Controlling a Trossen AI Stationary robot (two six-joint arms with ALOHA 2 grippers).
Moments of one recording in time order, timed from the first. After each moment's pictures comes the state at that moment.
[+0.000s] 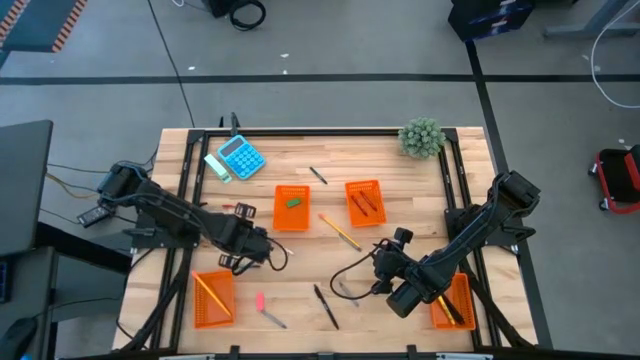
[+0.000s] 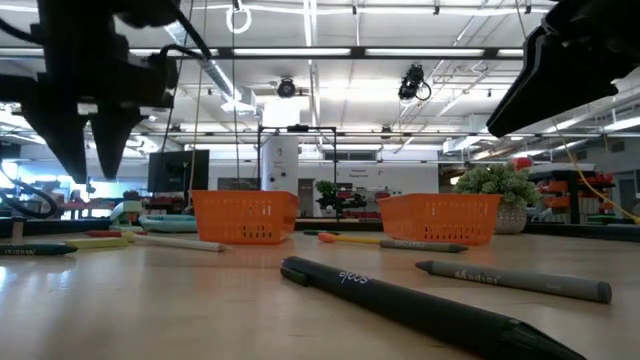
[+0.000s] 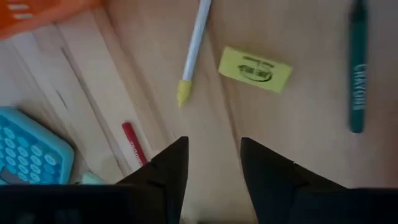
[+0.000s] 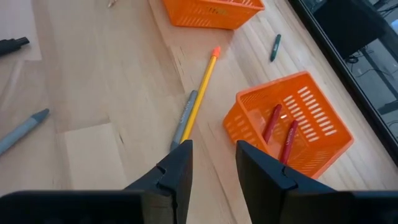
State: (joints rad) left arm -0.36 1.50 0.95 -1.11 -0.30 -0.10; right arm 0.72 1.69 1.06 -0.84 0.90 0.93
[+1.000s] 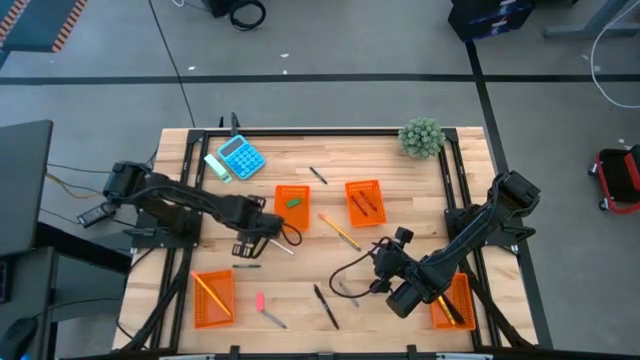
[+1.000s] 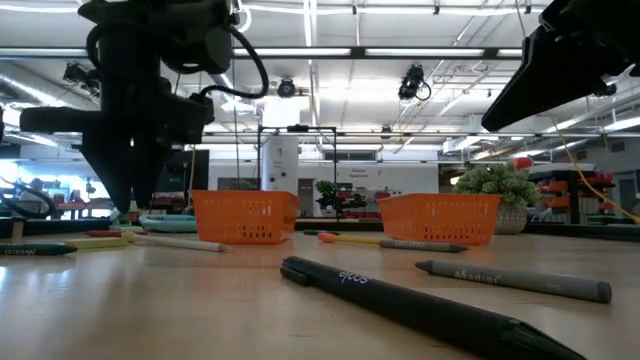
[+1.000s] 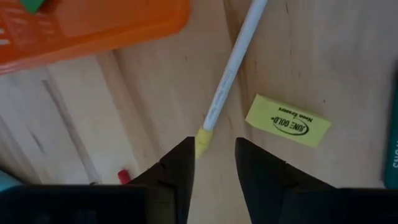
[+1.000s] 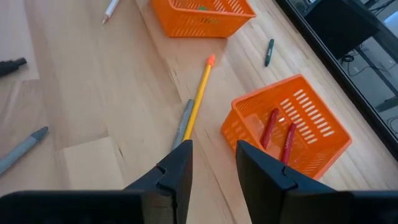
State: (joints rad) left arm -0.15 1.54 0.89 -0.89 -0.18 0.09; right arm 0.72 1.69 1.06 -0.83 0.93 0.98
